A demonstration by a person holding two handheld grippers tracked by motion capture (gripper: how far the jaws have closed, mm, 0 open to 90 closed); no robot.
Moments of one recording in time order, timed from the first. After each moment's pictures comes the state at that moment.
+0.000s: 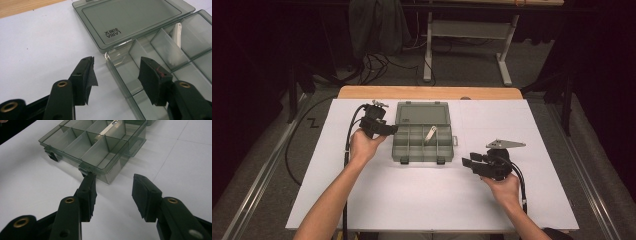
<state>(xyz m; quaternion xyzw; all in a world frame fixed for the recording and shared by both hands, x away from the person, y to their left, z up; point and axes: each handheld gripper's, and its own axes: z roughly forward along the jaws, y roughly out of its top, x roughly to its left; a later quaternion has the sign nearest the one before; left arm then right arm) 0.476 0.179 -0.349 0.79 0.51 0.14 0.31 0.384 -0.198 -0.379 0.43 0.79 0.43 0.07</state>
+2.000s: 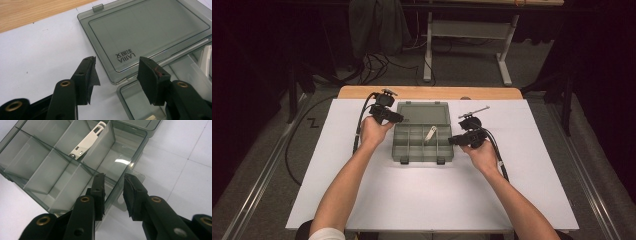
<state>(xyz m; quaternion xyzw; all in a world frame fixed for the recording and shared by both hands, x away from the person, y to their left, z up) 0.531 0.162 -0.357 0.79 0.52 0.14 0.28 0.479 -0.137 -0.369 0.47 0.83 0.30 0.04</state>
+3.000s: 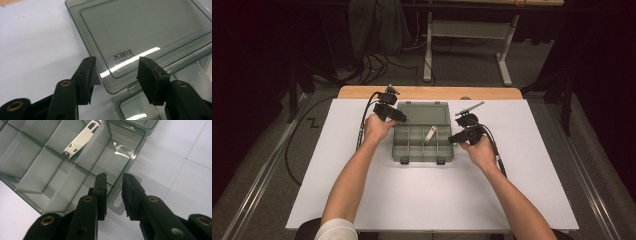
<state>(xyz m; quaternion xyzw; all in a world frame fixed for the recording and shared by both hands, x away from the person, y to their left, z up) 0.559 0.159 -0.375 0.79 0.55 0.06 0.26 0.490 -0.130 -0.365 0.48 0.84 0.25 0.03</state>
